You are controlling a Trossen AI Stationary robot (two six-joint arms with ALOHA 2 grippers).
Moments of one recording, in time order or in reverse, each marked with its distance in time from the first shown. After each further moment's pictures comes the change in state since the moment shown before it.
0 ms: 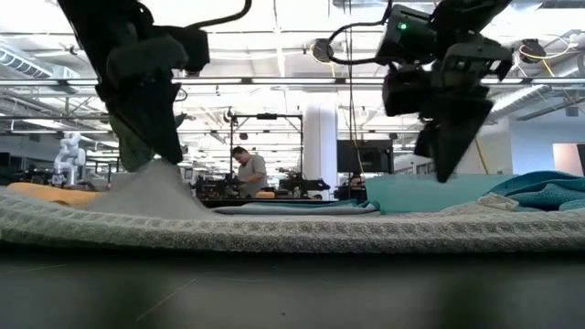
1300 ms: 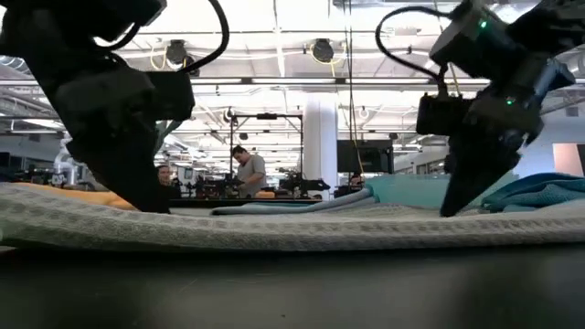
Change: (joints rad) left arm -0.034 0.035 -0.269 0.540 0.162 0.023; right arm 0.202 -0.093 -0.345 0.502 0.417 0.284
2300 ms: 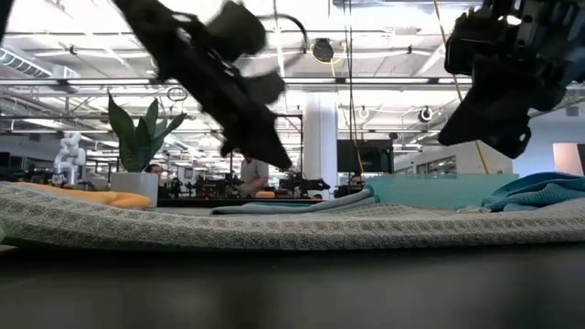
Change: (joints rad) left arm 0.518 0.096 0.212 0.177 0.208 0.493; right arm 0.344 -0.065 0.017 0.190 0.372 0.396
